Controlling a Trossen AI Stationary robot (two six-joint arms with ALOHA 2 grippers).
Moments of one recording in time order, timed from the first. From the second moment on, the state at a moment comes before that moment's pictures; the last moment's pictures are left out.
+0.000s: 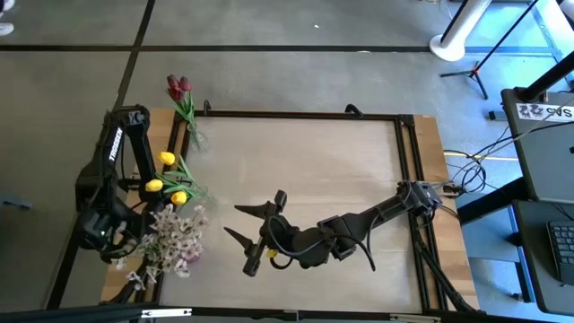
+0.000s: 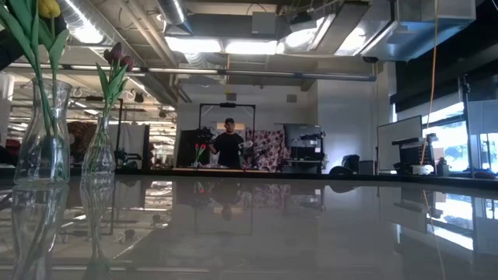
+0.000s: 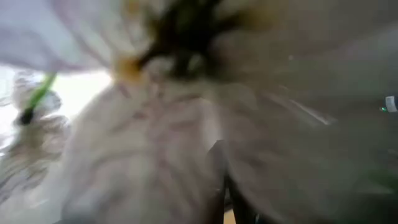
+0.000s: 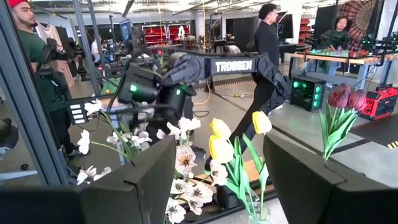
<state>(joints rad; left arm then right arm) -1.50 0.86 0.95 -1.15 -0.36 -1.14 0.49 2.19 2.33 -0.11 0.82 0.08</state>
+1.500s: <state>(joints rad) -1.50 0.63 1.61 -1.35 -1.36 -0.65 0.42 2.19 2.33 -0.11 0.67 0.15</state>
